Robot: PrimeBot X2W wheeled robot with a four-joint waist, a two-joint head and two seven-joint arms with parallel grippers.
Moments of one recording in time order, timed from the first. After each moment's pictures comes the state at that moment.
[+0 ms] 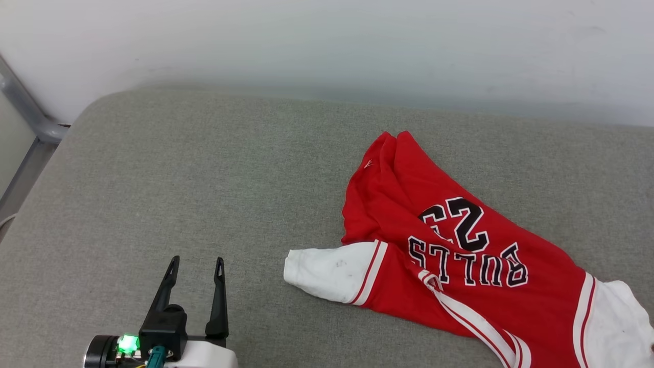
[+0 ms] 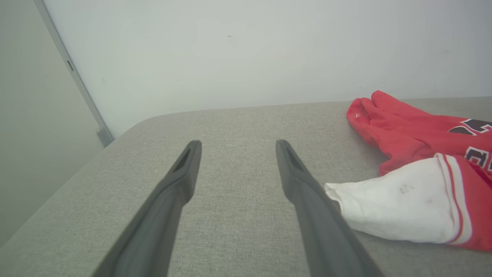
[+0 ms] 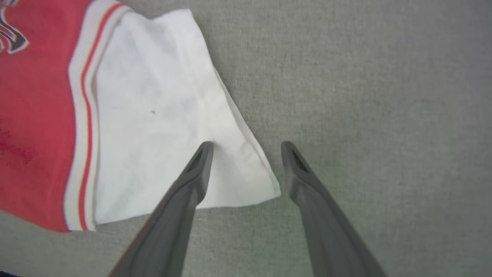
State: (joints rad) left arm 0.05 0.09 -0.09 0.06 -0.01 0.09 -0.26; right arm -0.10 -0.94 0.63 0.60 1.20 0.13 0.09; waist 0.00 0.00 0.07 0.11
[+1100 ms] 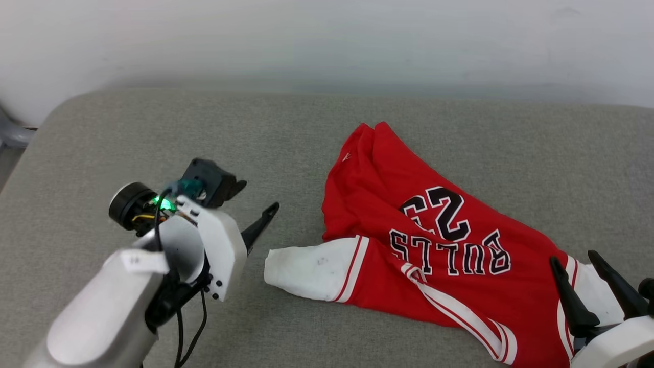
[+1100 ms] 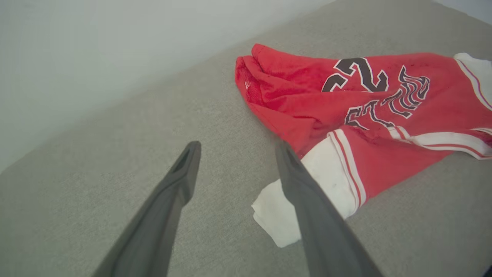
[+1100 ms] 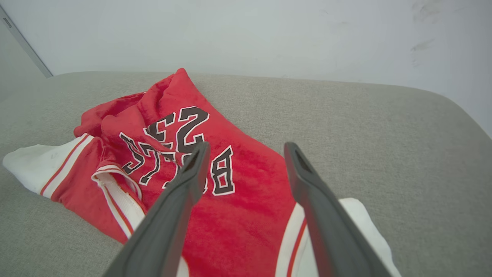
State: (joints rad) left arm -0.47 0.51 -0.52 0.07 -0.51 -0.13 0.33; right arm 0.10 -0.32 -0.02 -0.07 0.38 0.13 0.05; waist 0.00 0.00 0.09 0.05
